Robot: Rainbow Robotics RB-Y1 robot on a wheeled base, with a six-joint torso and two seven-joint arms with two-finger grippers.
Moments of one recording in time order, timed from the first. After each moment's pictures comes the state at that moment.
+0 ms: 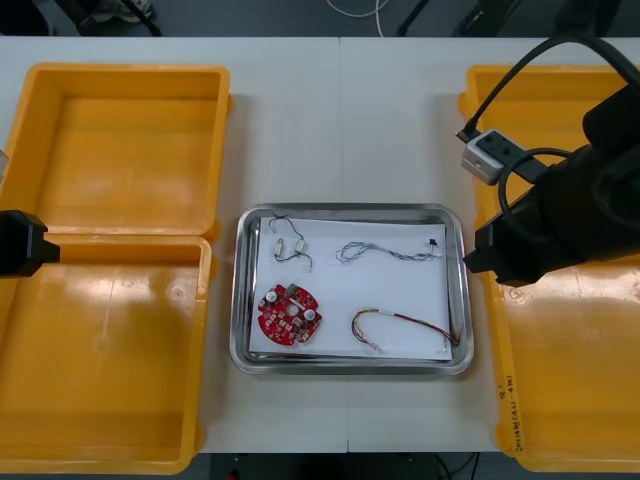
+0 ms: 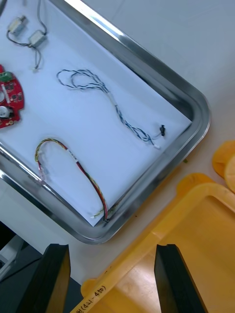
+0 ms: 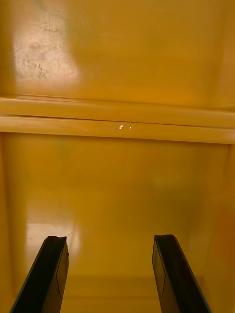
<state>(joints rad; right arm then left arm) -0.61 -1.00 0.32 -2.32 -1.17 1.67 1.19 -0.18 0.72 0.31 -2.27 0.81 1.91 -1.21</state>
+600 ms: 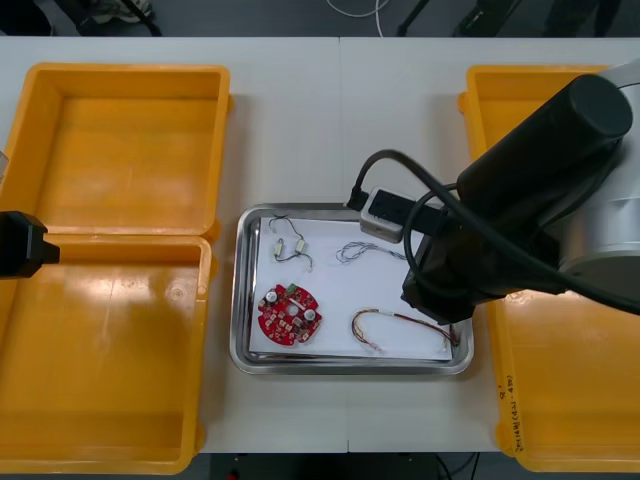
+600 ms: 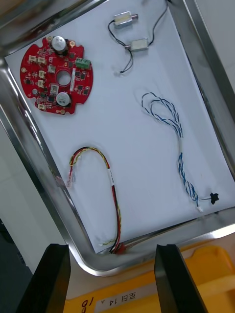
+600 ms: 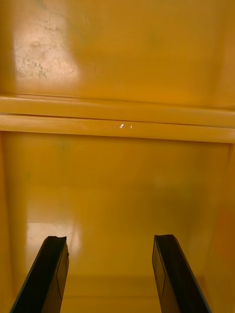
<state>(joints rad) -0.82 -0.91 0.69 -2.33 -1.05 1.61 1.38 -0.18 0.72 0.31 -2.27 0.81 1.91 -1.21</state>
